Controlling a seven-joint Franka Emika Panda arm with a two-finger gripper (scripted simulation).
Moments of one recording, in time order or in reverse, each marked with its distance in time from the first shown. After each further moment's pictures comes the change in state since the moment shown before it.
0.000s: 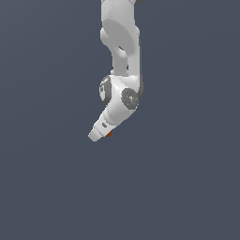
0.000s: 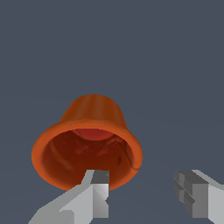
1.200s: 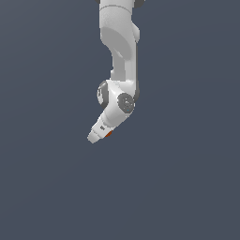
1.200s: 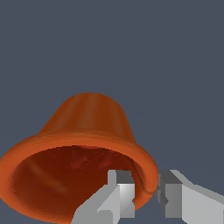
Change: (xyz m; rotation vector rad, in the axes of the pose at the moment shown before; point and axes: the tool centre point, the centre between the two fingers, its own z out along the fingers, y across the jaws) arm 0.000 -0.001 0.028 -0.002 -0.001 -0.008
